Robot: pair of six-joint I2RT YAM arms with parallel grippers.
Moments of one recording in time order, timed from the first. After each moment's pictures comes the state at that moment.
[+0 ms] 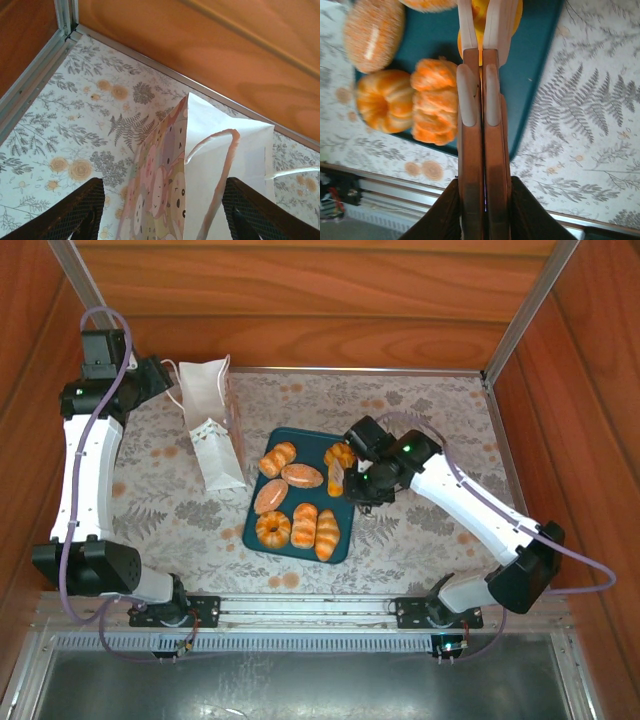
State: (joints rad) left arm 0.05 1.45 1.68 -0.89 0.05 -0.44; right arm 0.79 1.41 1.40 -1.24 -0.10 0.70
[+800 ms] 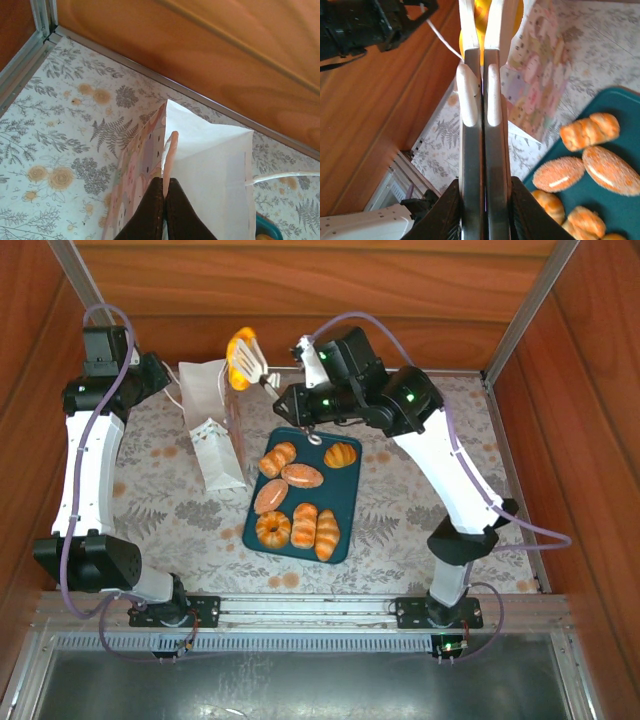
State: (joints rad) left arm 0.05 1.47 1.68 -0.84 0.11 -0.46; right arm 0.91 1.85 2.49 -1.27 -0.18 0.49
